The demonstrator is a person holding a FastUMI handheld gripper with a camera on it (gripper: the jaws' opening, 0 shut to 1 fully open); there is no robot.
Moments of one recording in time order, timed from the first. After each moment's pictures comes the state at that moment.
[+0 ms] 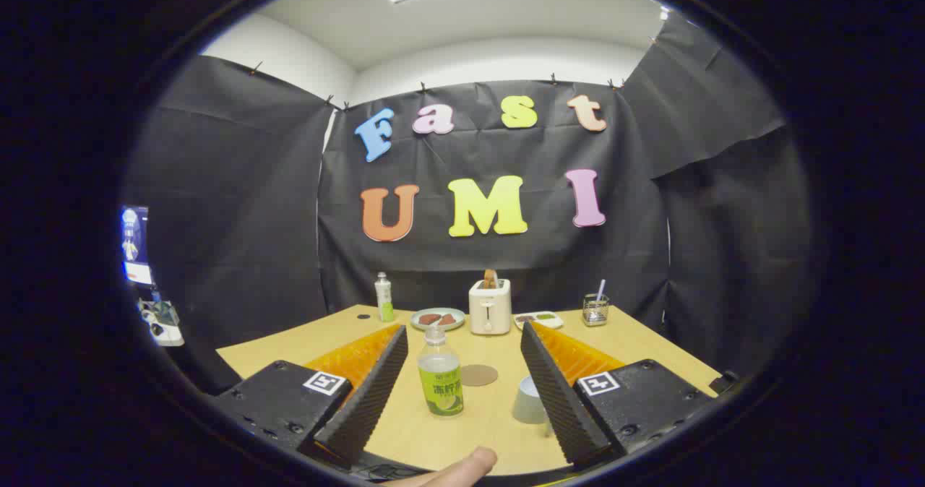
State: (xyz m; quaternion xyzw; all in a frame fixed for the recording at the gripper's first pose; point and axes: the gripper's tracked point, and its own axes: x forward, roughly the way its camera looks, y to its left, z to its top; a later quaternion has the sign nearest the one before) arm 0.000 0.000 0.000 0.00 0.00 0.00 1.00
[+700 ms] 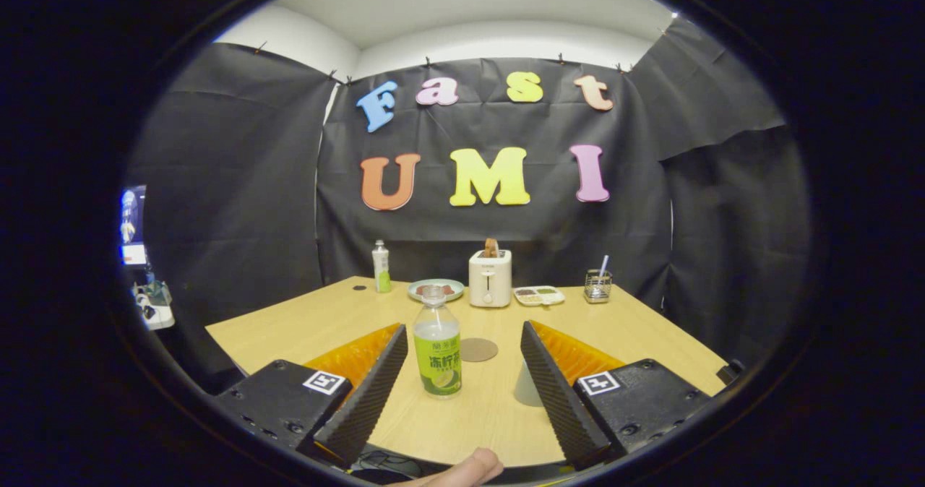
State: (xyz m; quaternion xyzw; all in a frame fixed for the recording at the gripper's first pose) arm 0.018 0.011 -0.047 -0.01 0.04 0.00 1.00
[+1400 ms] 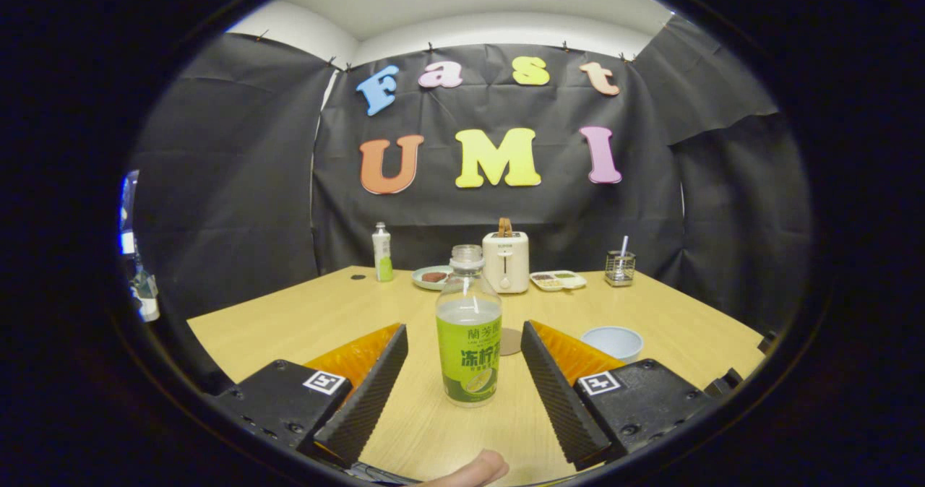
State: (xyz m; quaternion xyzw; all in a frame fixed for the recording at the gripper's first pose) arm 0.102 0.050 -0.109 -0.01 0.06 -0.01 1.00
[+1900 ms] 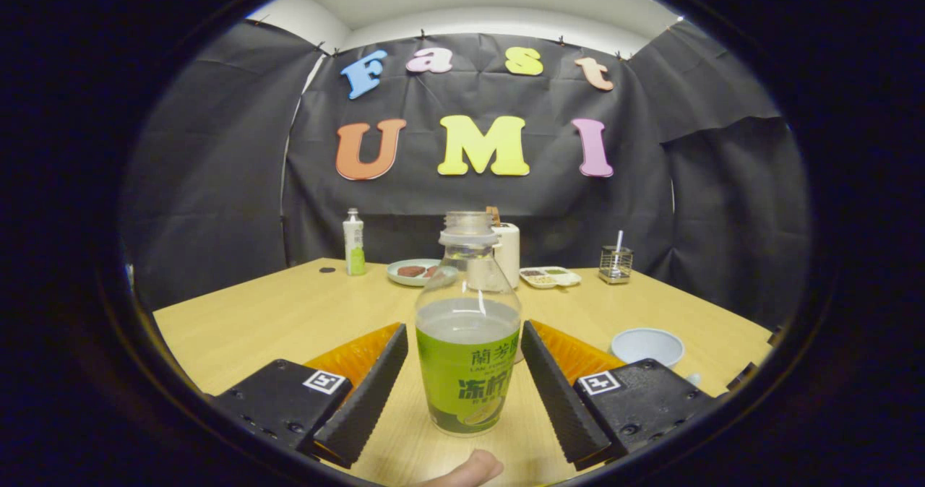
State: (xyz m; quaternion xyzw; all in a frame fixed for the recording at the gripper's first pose) arm 0.171 0.042 -0.126 -0.02 0.06 -0.06 1.00
